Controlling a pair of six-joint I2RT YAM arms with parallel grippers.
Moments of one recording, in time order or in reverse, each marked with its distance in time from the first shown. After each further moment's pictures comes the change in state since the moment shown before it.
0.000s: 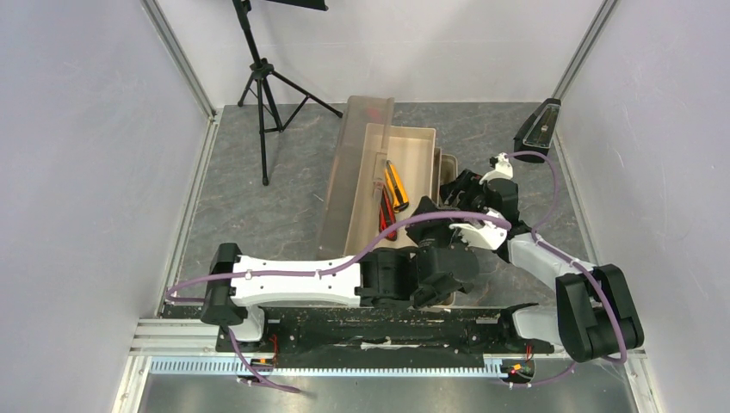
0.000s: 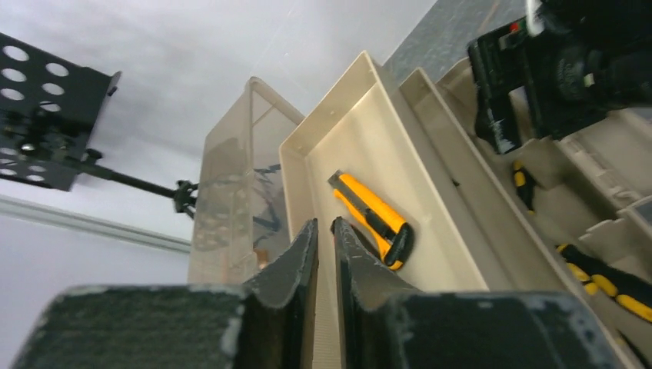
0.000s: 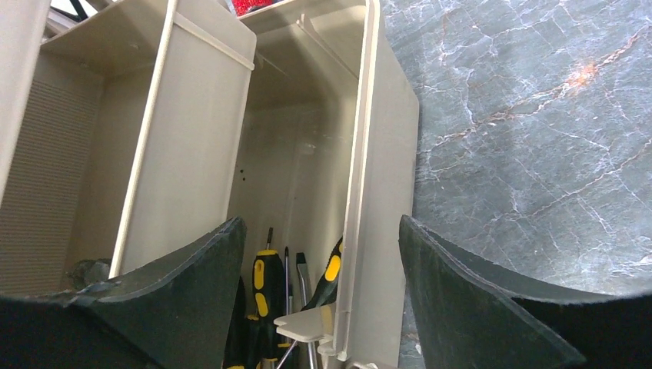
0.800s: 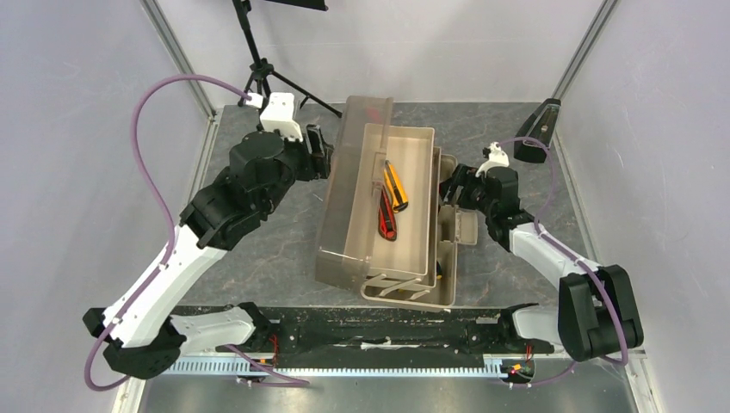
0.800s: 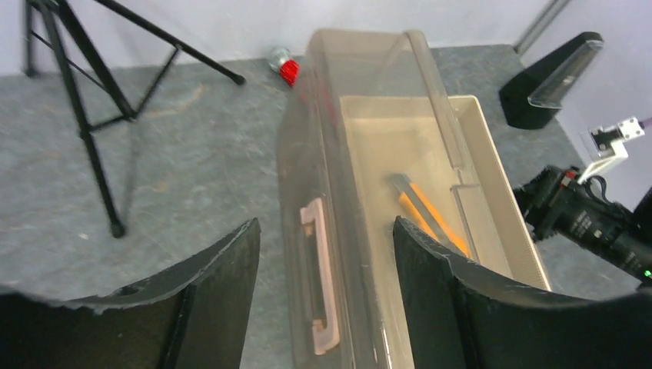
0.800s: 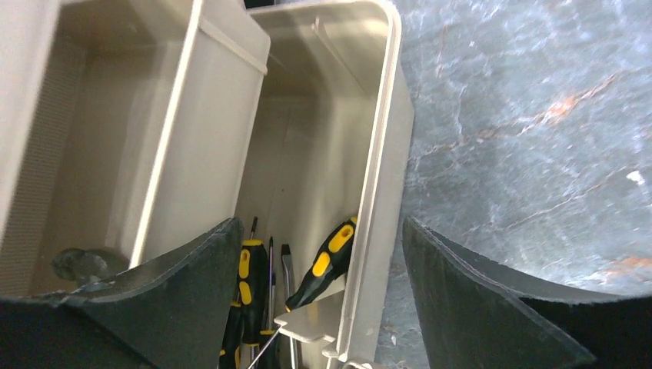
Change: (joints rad) left arm 0.738 -0.562 -0.095 -0.418 0.772 -0.809; right arm -0.003 0.008 0.104 -0.165 -0.036 -0.134
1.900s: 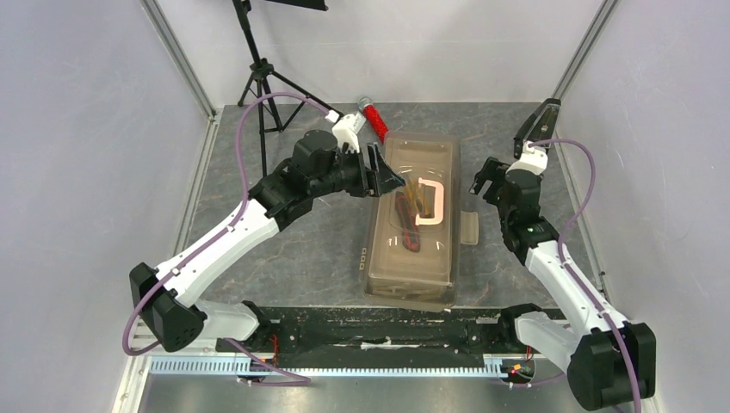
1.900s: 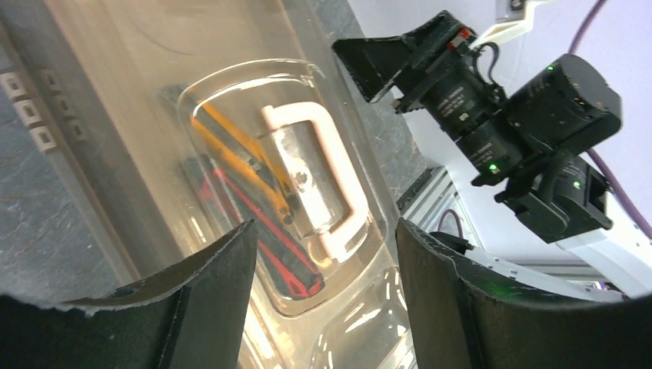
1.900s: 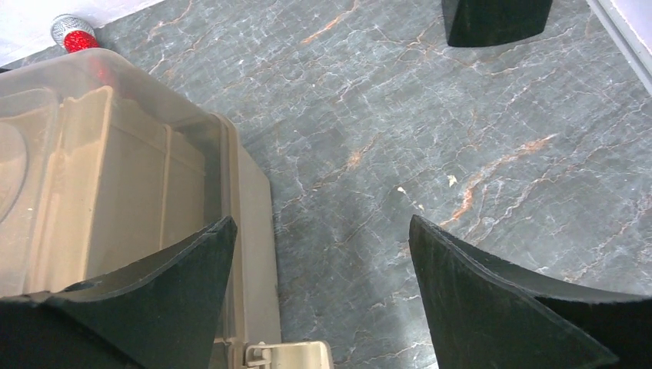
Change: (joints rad) left arm 0.071 0.175 -0.231 0.332 0.757 -0.386; right arm -0.027 -0.266 0.050 -0.230 0.441 -0.097
